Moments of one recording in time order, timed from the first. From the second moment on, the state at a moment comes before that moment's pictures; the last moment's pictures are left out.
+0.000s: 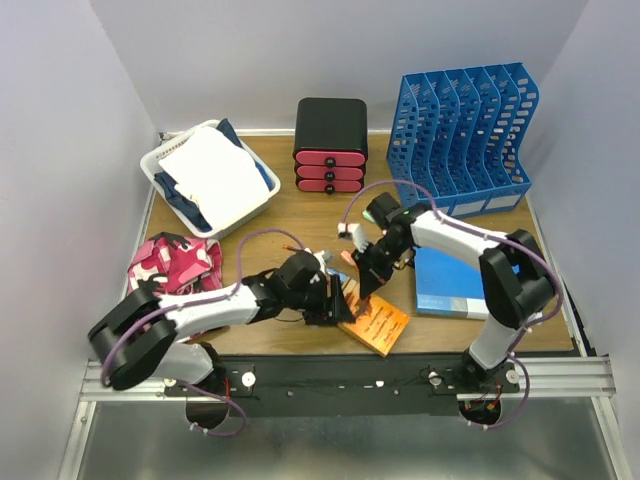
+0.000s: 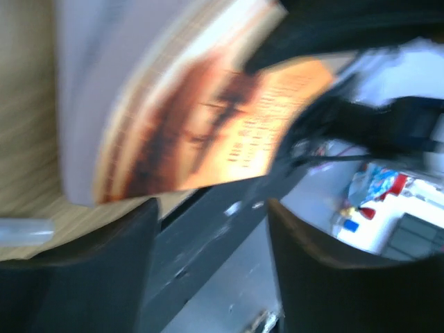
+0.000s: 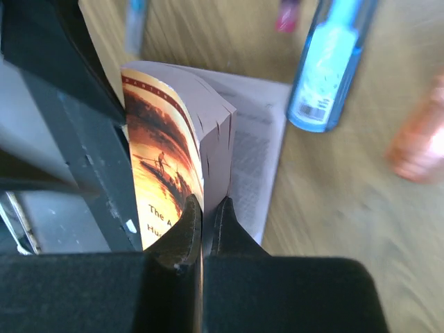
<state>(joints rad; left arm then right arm) -0.93 1.36 0.55 0.01 0.38 -1.04 0.60 1.74 1.13 -0.79 -0.69 -0.35</state>
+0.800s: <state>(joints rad) -0.68 1.07 1.04 -0.31 0.27 -0.59 0.31 1.40 1.54 -0.86 -0.86 -0.37</state>
